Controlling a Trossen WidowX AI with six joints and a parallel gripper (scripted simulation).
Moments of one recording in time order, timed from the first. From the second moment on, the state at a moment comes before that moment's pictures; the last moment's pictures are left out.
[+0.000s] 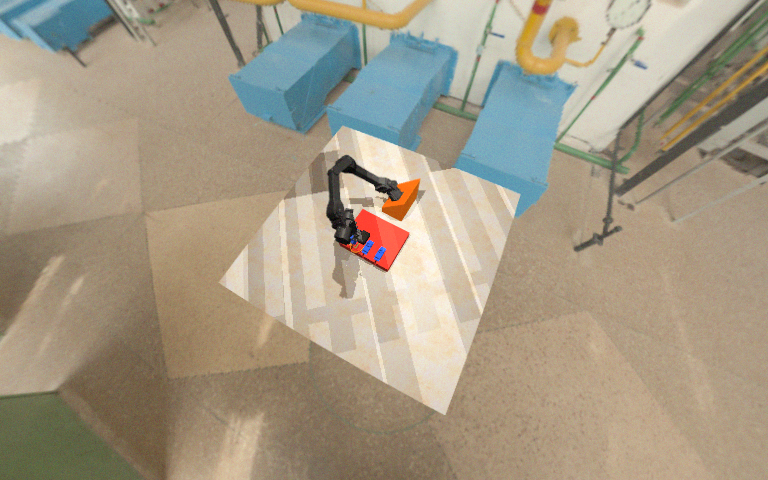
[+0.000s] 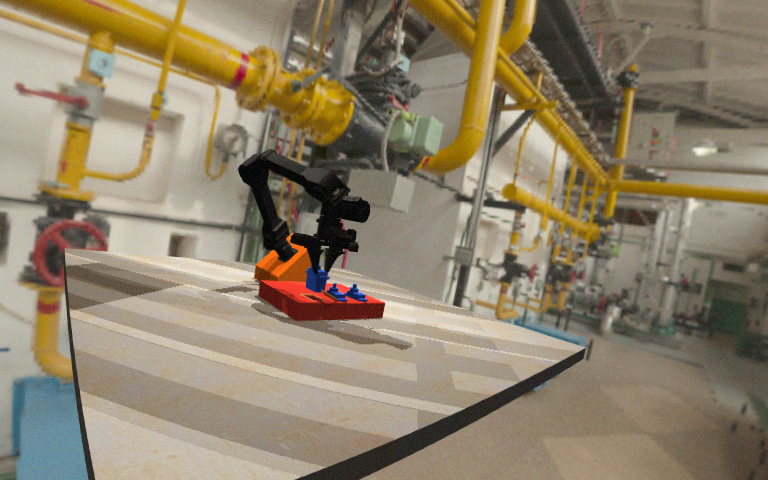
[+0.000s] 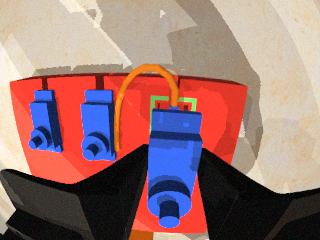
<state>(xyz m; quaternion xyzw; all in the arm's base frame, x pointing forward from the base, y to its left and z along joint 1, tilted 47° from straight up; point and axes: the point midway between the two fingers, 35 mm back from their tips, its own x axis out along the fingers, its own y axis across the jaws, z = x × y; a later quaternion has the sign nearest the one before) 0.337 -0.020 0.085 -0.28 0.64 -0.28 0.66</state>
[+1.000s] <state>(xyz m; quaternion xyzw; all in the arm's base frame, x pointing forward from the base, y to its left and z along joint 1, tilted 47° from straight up) 0.338 -0.033 0.074 -0.28 0.64 -0.28 0.66</state>
